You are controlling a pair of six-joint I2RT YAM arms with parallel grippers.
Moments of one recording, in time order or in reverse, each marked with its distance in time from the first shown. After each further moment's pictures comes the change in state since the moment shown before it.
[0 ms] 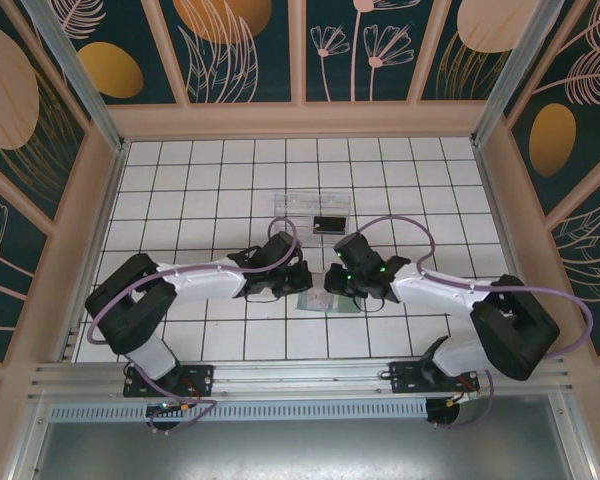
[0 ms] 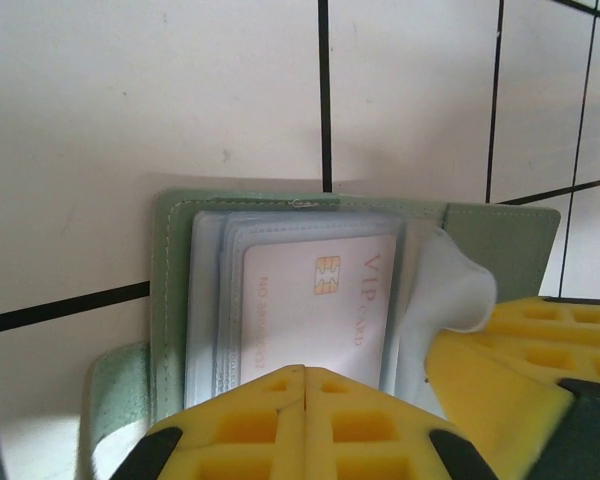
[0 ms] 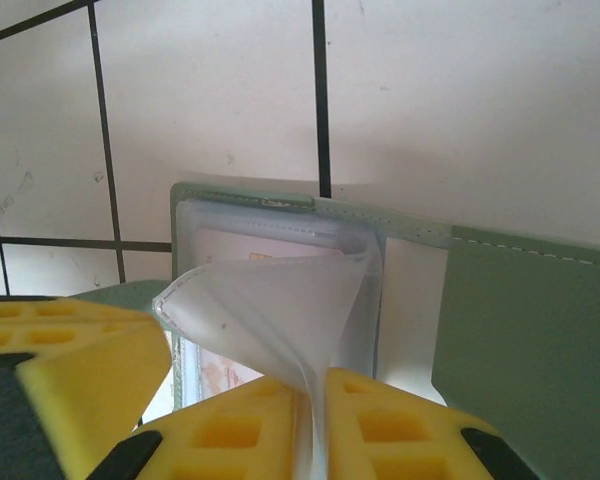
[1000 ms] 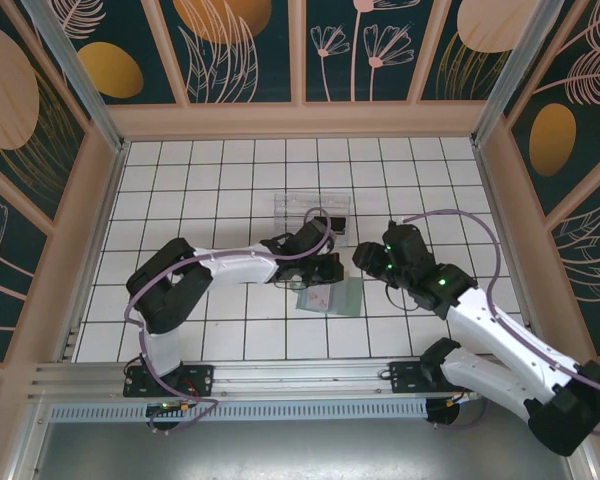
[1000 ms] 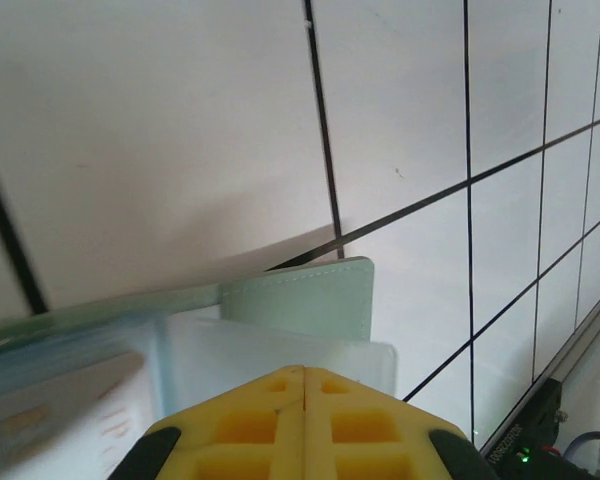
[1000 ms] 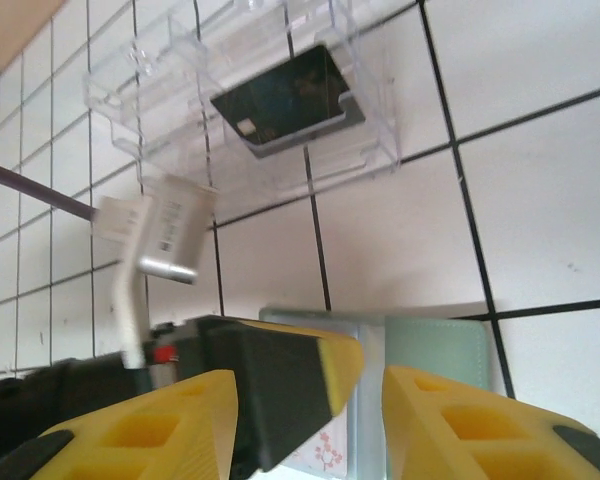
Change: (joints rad) left arm -0.060 0.234 0.307 -0.040 0.083 0.055; right arm -0.123 -0.491 0.063 -0.286 0.188 0.037
